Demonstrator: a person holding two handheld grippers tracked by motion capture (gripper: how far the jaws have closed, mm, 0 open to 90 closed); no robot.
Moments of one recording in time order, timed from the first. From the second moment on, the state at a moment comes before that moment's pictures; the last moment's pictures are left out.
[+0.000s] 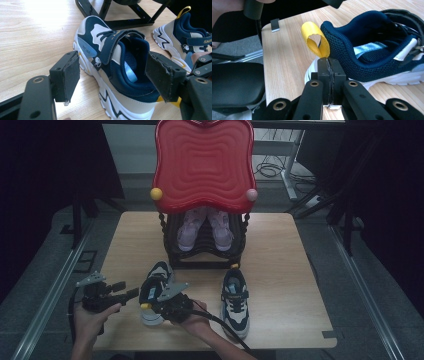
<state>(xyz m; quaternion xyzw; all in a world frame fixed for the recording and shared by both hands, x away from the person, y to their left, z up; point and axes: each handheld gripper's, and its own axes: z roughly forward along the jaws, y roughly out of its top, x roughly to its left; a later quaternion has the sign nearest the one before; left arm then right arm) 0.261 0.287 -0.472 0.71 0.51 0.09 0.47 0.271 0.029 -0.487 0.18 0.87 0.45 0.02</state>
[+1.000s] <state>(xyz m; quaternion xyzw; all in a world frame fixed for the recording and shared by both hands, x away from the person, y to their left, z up) 0.261 0.298 -0.473 0.70 0.52 0.09 0.47 0.275 0.040 -0.486 0.17 0.86 0.47 0.02</state>
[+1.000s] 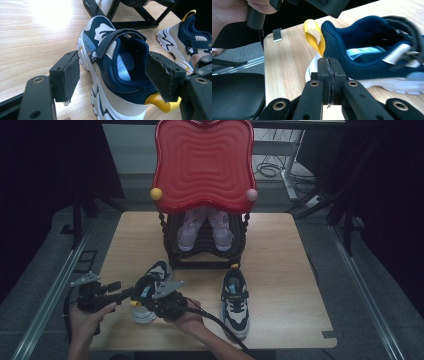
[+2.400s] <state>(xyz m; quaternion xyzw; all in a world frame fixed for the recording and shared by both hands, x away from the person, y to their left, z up) 0.258 0.299 -0.474 0.70 0.53 0.10 0.47 0.260 -0.166 -0.464 0.30 0.82 0.48 0.12</state>
